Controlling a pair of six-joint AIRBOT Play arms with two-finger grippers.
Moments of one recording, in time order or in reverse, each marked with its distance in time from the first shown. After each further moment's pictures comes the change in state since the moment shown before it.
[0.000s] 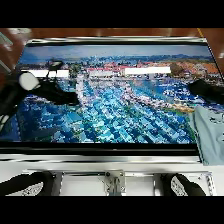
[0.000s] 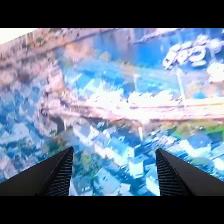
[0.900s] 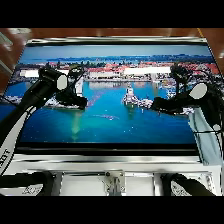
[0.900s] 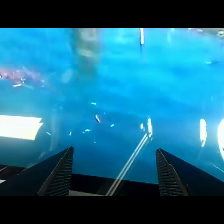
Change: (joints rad) left arm -0.104 -0.152 0.102 0.240 -0.107 -0.093; right arm 0.310 -0.169 0.000 -0.141 0.201 0.209
